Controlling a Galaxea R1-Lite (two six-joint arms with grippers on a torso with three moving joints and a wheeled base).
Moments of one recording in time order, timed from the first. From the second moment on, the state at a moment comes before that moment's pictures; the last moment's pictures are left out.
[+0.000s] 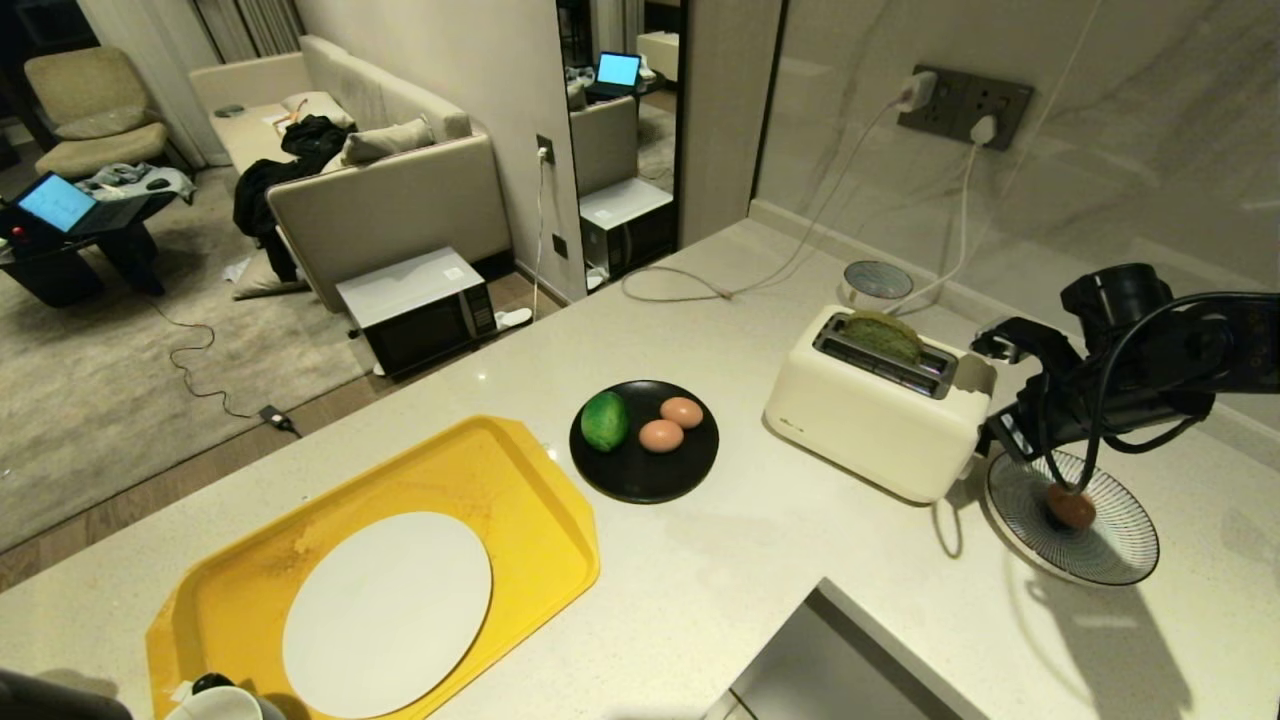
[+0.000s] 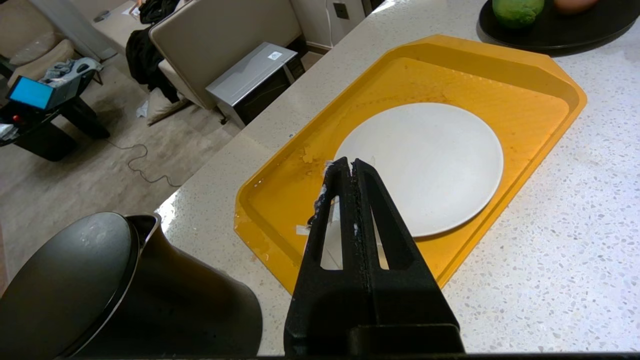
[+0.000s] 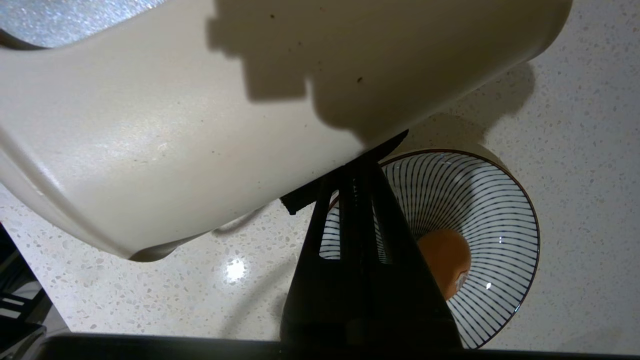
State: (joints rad) left arm 0.00 0.00 0.00 -0.06 0.01 0.32; right arm -0.09 2.01 -1.43 0.27 0.09 -0.49
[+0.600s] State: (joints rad) left arm 0.00 0.00 0.00 -0.06 0.01 0.32; right arm -0.11 2.03 -1.44 0.27 0.10 -0.49
